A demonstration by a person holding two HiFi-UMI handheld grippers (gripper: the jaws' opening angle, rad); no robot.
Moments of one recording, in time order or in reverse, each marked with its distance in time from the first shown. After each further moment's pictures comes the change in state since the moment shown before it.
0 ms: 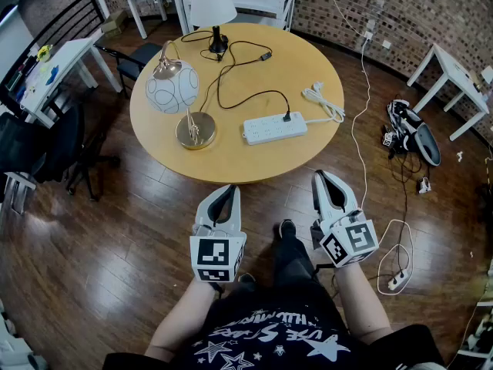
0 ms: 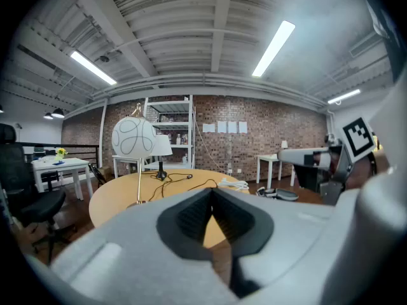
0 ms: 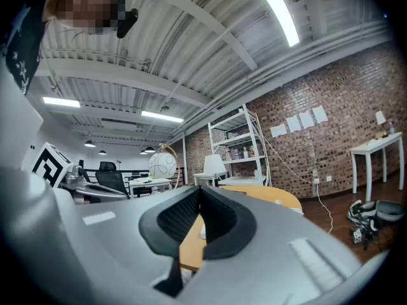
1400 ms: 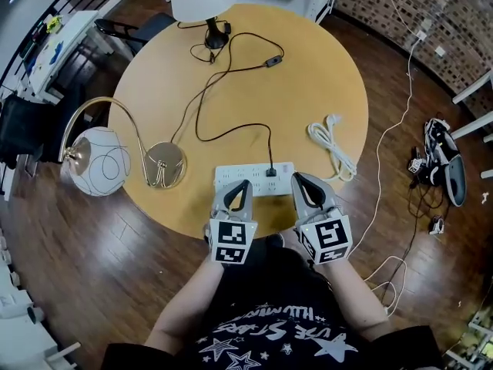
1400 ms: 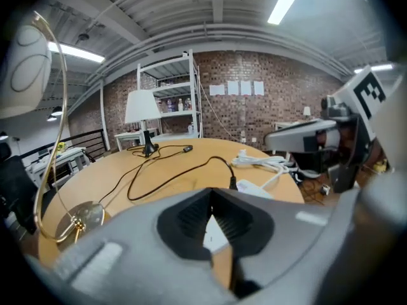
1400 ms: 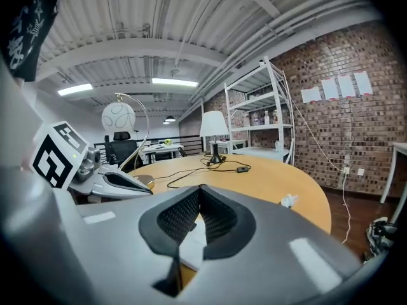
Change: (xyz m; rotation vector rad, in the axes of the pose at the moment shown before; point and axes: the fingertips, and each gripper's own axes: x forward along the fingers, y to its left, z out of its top) left arm 0.271 -0.005 -0.076 0.055 0.320 0.134; right arm 0.190 -0.158 -0.104 -0.076 0.324 0.237
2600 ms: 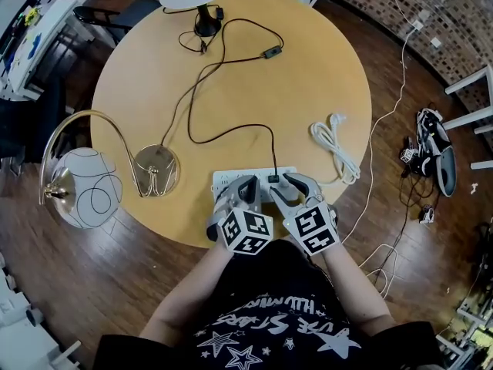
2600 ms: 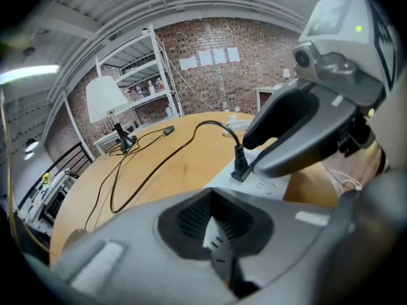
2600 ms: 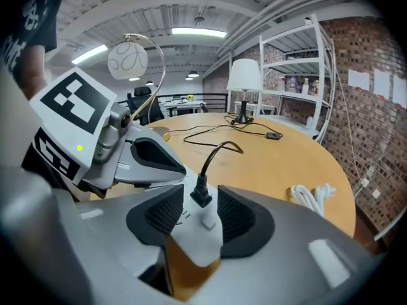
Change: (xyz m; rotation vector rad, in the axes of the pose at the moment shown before) left arm 0.058 -0.012 -0.037 0.270 0.233 -0.100; right arm 0.052 0.031 -0.069 -0.192 0.427 0.197
